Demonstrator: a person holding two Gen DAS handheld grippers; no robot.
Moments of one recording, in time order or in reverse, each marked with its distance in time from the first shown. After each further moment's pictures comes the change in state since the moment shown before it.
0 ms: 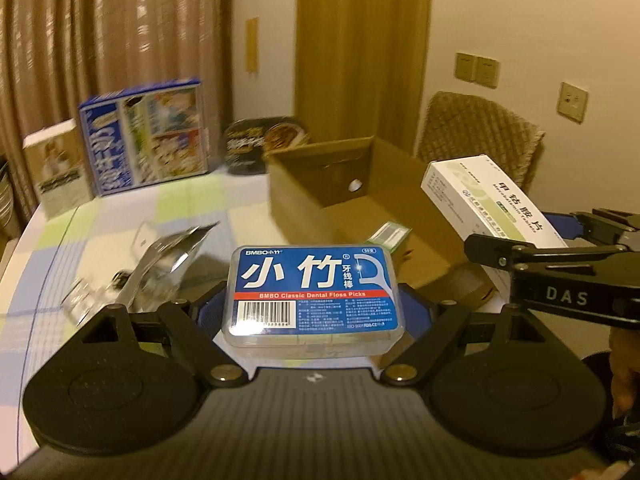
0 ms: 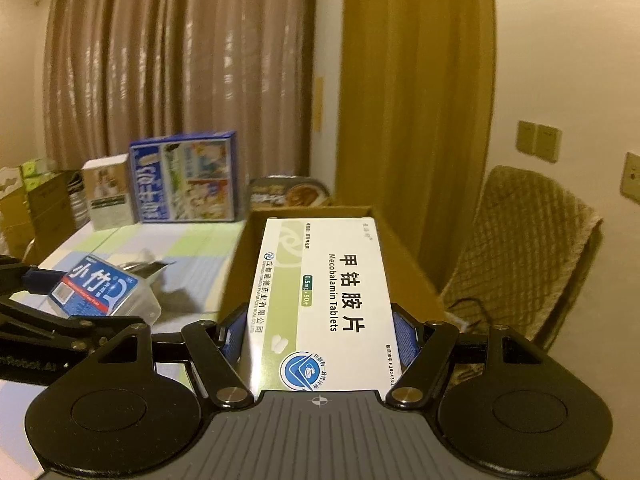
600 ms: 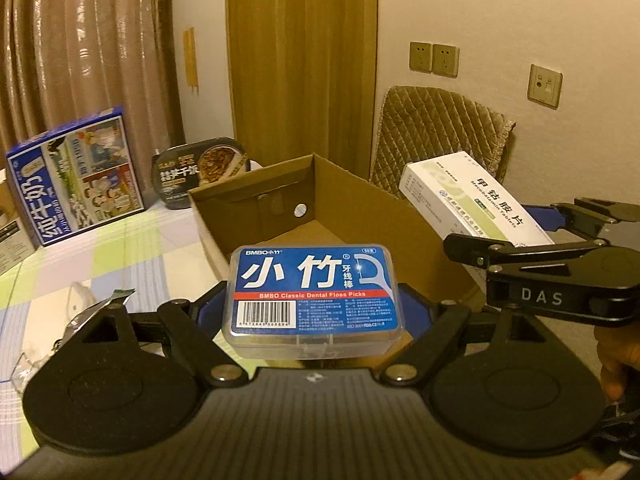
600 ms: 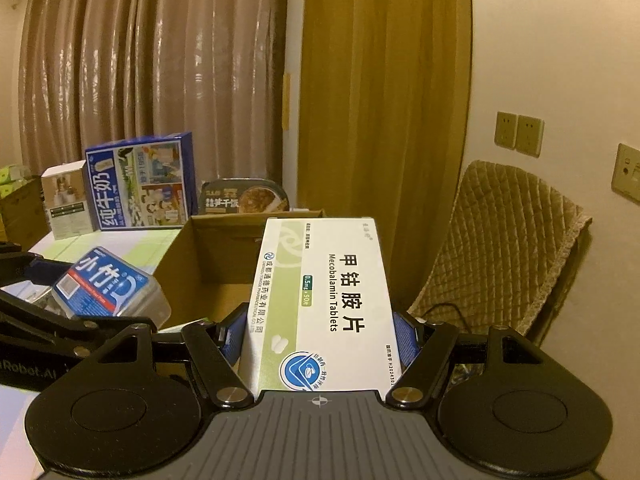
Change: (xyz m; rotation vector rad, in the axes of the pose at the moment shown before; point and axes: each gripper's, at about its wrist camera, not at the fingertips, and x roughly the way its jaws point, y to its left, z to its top) left arm 0.072 -0.052 0.046 0.102 0.004 -0.084; right arm 0.042 -0.065 0.011 0.016 0.004 -0.039
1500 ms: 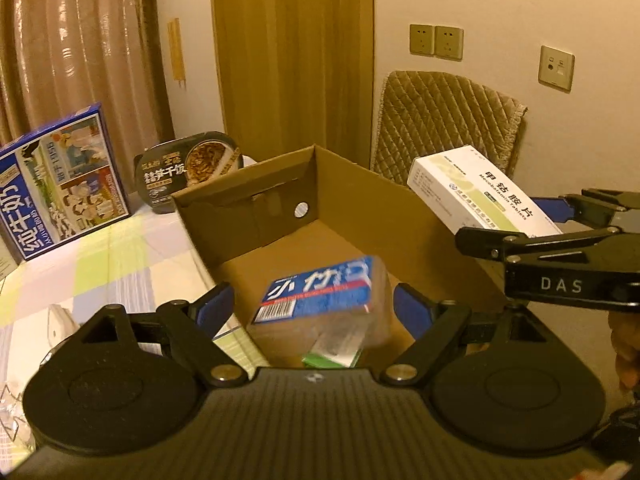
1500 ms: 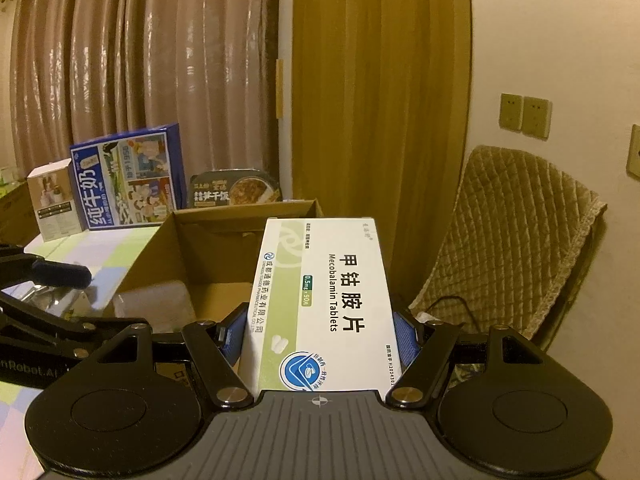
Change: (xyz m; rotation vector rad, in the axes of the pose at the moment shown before) left arm 0.054 0.012 0.010 0.035 0.024 -0.008; right arm 0.037 -0.008 -0.001 0.027 0.026 0.007
